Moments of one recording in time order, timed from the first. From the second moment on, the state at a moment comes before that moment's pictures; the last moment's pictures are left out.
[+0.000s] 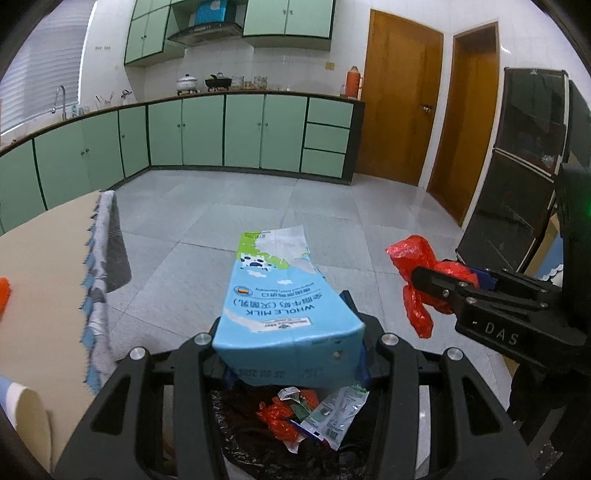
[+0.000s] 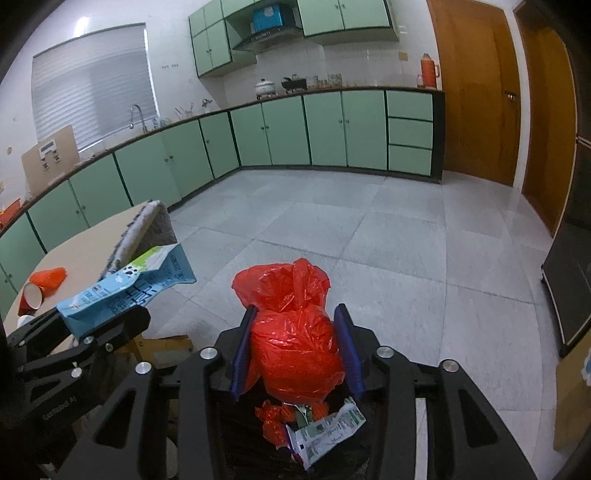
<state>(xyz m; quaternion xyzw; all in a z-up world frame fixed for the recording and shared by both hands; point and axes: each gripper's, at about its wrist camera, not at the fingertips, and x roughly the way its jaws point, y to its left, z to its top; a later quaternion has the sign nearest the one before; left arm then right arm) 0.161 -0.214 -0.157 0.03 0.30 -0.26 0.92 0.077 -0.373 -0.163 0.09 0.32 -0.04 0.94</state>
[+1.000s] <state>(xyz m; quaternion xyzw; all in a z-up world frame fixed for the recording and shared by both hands) 0.081 -0.044 -0.079 -0.01 0.24 -0.08 0.97 0.047 -0.253 -0.095 0.08 0.21 0.04 0.97</state>
